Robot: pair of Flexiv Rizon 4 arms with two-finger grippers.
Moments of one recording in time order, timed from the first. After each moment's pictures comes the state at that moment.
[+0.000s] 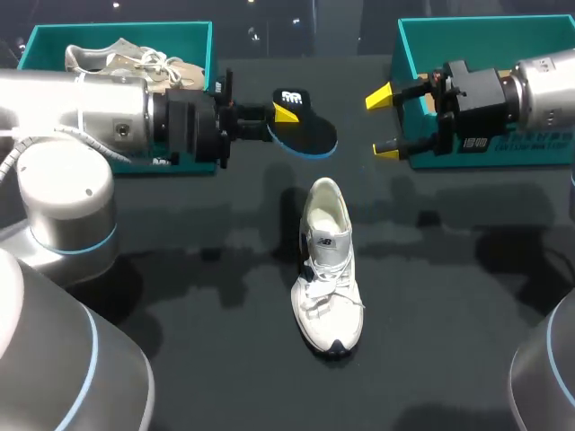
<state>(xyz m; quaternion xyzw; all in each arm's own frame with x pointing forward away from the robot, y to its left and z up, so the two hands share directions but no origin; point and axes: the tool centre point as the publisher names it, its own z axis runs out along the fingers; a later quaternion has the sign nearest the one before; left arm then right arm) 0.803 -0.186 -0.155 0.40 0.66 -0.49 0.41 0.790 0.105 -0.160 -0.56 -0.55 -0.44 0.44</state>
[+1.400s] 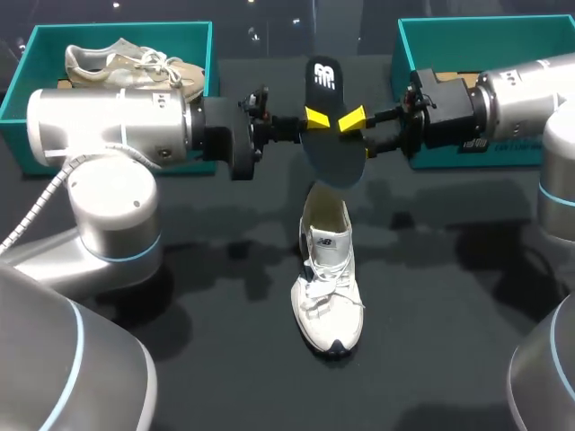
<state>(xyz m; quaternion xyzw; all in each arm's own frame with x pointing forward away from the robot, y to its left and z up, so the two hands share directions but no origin) 0.815 -0.232 -0.167 0.51 0.55 -0.42 0.51 0.777 0.147 -0.165 -0.50 -0.57 -0.46 0.46</state>
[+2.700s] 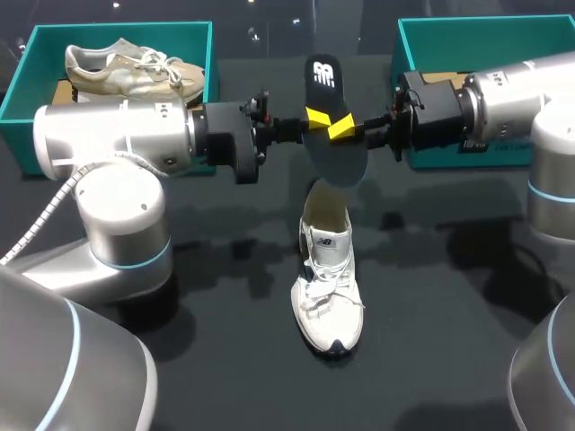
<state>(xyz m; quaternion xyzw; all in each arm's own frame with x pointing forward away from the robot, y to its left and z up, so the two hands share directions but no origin) 0.822 -0.234 -0.170 0.50 0.54 -0.42 0.53 0.773 0.163 -0.165 -0.50 -0.57 -0.45 0.47</state>
